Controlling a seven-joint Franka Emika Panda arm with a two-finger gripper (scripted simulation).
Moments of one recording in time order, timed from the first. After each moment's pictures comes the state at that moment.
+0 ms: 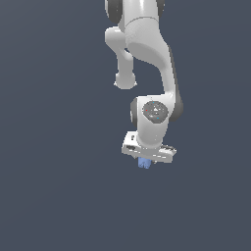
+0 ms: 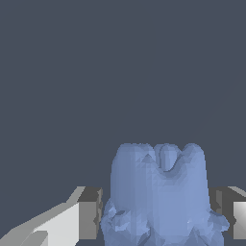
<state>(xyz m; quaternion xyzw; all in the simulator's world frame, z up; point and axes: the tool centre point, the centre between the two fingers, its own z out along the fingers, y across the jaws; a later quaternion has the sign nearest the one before) 0.071 0.085 0.079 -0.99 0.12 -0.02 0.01</state>
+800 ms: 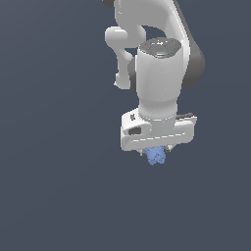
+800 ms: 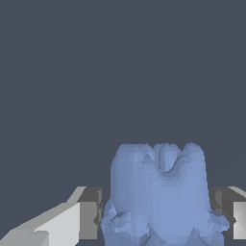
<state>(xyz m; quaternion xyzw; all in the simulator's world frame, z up) 0.116 0.093 0.243 -0.99 -0.04 -0.09 0.06</state>
